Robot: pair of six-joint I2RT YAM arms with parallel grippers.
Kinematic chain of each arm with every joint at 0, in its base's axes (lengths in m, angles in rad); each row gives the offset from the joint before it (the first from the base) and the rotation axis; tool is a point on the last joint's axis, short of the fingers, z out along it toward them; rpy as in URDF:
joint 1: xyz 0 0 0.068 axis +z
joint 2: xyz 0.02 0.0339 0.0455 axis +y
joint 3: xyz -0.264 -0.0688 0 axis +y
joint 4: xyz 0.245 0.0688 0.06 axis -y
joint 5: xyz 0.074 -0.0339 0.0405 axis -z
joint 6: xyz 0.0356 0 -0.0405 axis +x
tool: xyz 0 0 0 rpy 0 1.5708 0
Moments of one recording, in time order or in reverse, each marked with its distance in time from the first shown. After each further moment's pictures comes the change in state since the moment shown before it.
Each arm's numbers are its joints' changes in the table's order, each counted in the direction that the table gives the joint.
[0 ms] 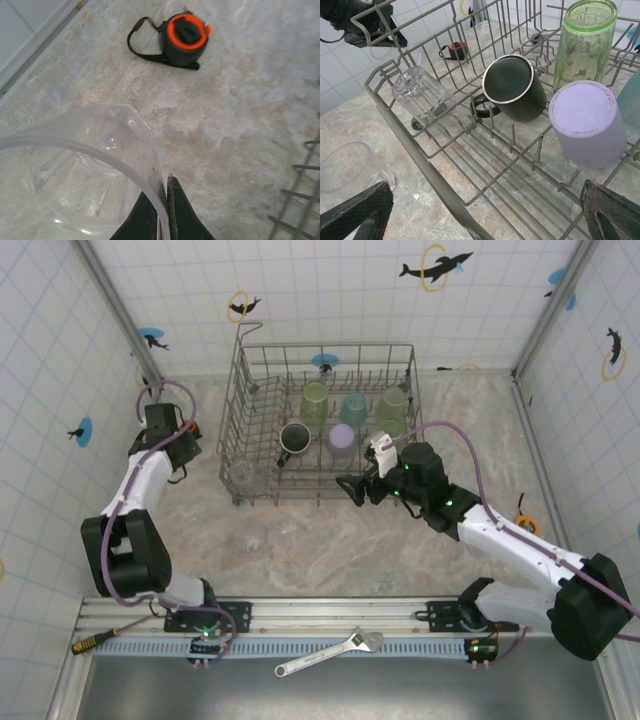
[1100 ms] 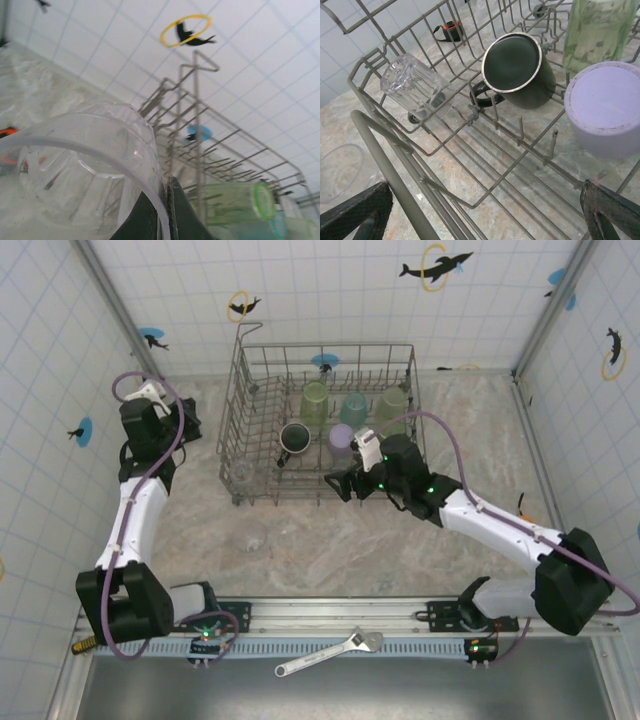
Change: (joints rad) left arm 0.000 -0.251 0.106 0.489 0.419 -0.155; right arm 0.043 0.158 -0.122 -0.069 0.040 0.063
